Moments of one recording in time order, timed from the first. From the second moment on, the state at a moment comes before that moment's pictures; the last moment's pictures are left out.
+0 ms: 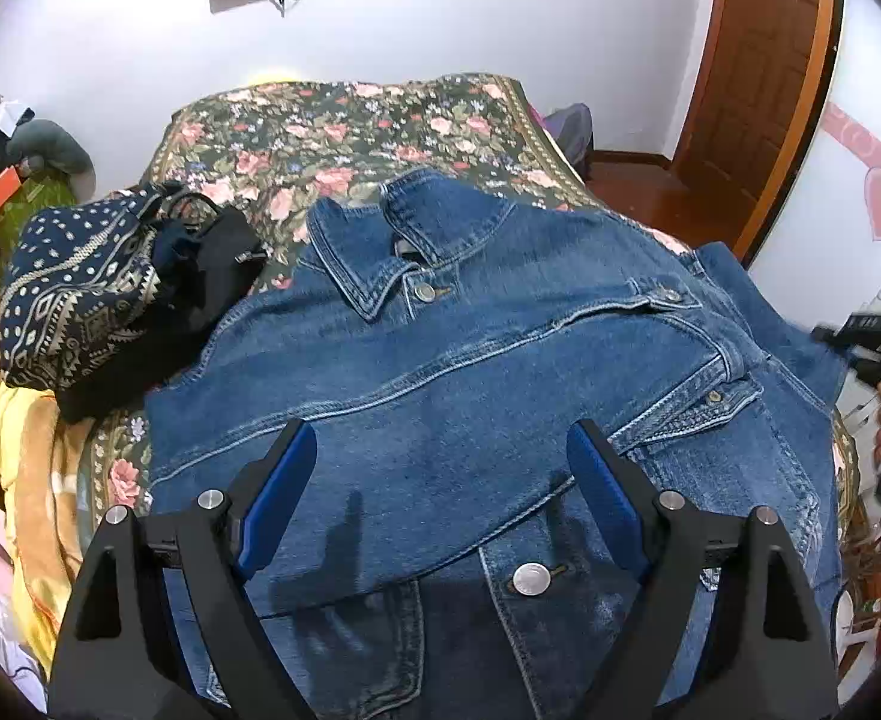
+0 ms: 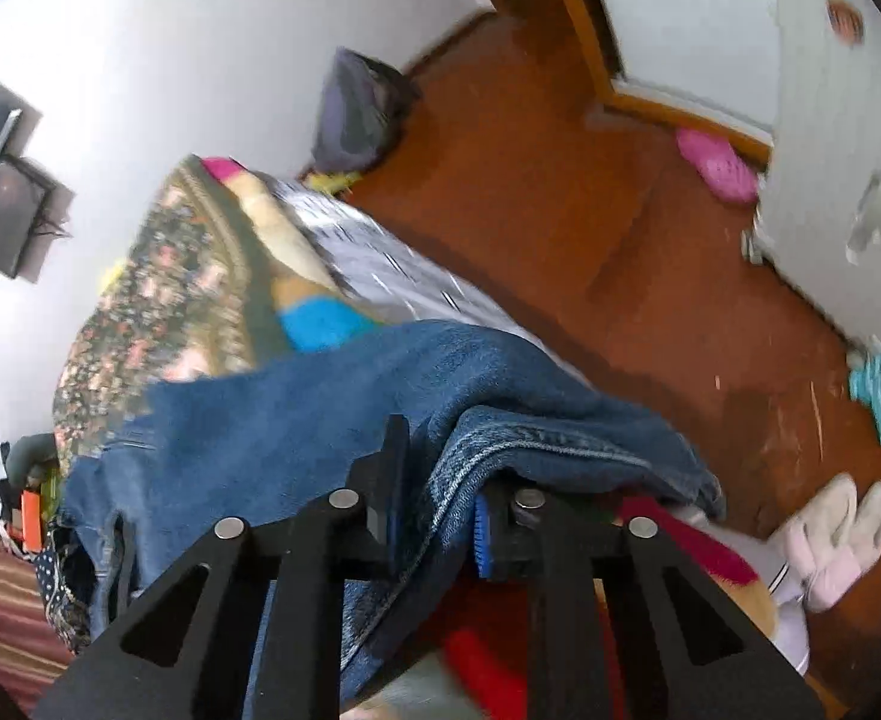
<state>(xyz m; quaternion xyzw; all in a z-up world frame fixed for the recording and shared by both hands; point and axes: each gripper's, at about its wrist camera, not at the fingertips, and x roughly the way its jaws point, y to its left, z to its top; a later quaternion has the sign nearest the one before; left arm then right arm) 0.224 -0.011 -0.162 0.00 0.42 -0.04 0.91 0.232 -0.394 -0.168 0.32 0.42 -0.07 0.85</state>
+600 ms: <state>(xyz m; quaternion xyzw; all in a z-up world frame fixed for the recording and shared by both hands) 0.202 0.017 -0.142 -0.02 0.39 -0.04 0.92 0.222 -0.162 -0.082 0.11 0.38 0.20 0.89</state>
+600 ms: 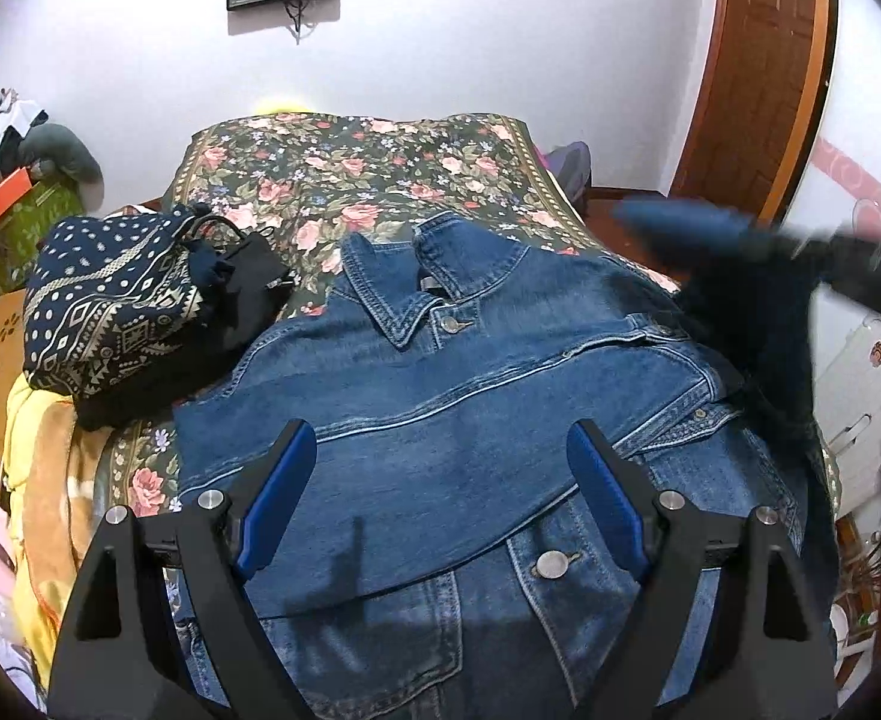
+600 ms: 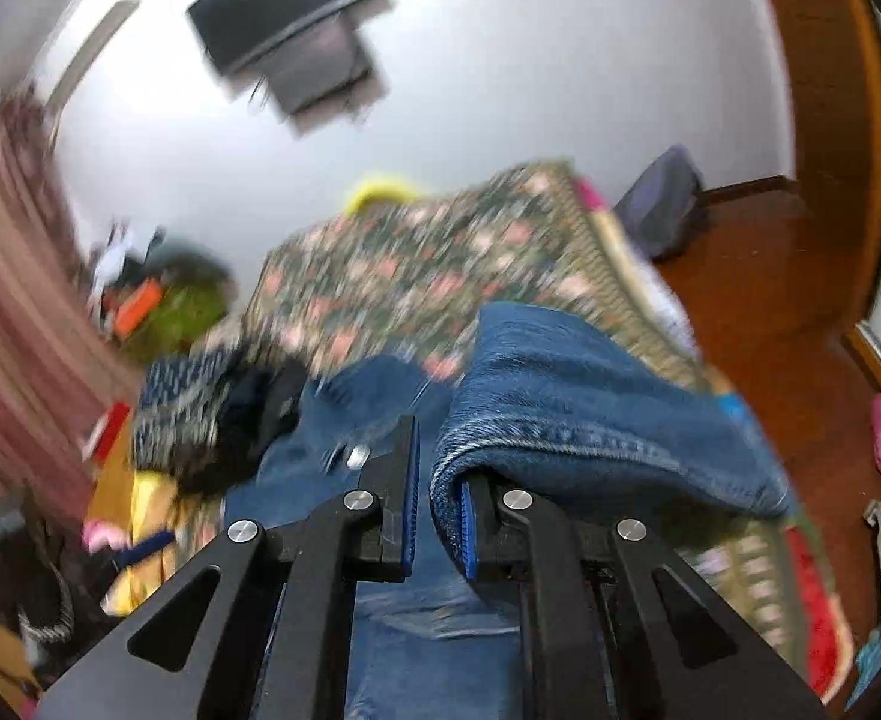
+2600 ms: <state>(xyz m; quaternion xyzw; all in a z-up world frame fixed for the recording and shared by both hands) 0.228 0.025 -0.158 -0.05 0.40 -0.02 0.92 0.274 -0.268 -0.132 0.26 0.43 0.07 0.86</state>
